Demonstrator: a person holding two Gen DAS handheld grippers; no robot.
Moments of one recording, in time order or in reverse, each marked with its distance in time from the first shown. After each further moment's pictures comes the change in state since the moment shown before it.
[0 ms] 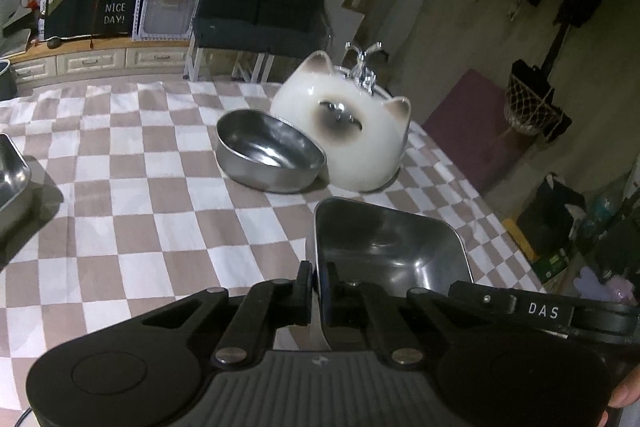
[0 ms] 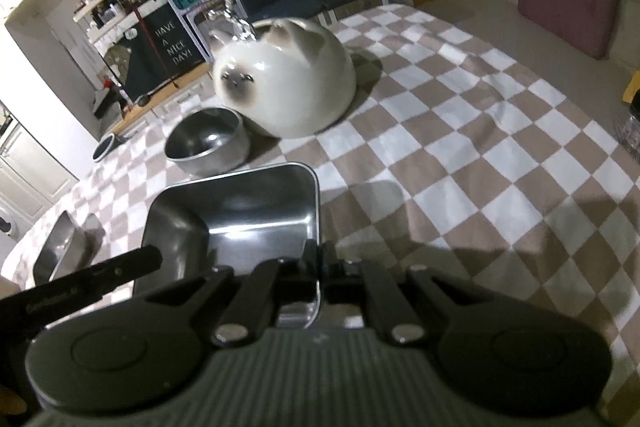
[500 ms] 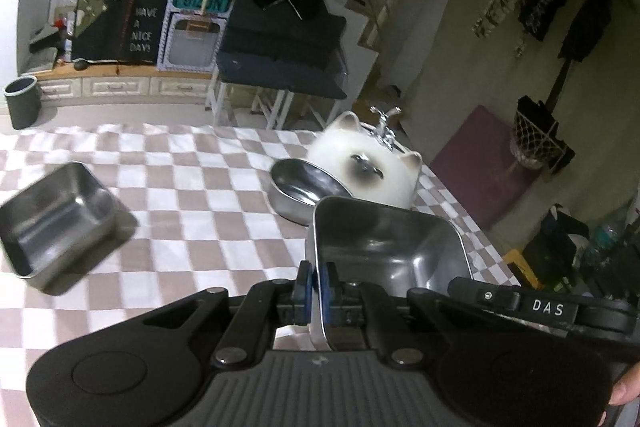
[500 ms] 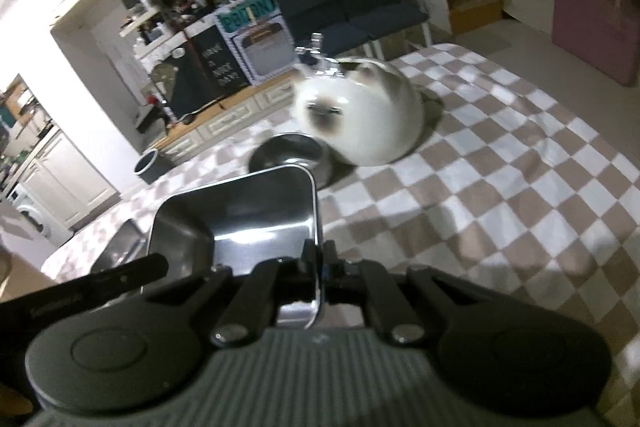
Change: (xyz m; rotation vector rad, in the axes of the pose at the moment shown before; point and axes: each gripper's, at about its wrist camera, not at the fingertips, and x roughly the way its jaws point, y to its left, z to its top) left arm -0.083 0.027 0.002 -0.019 -0.102 0.042; right arm -0.036 0.047 -0.003 -0.048 -0.080 0.116
